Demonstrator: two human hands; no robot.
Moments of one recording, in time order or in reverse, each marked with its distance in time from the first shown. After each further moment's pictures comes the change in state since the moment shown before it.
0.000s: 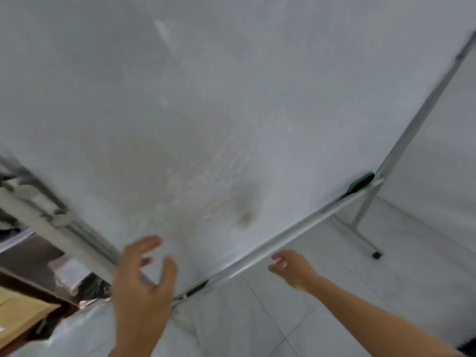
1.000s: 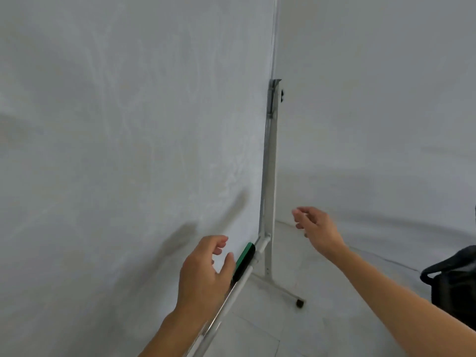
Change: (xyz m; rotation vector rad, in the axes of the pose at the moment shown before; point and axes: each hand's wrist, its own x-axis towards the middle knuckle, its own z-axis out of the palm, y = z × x) left_hand 0.111 0.237 0.654 -0.012 -0.756 0.263; right_hand 0.195 0.295 -0.548 0.519 0.767 0.098
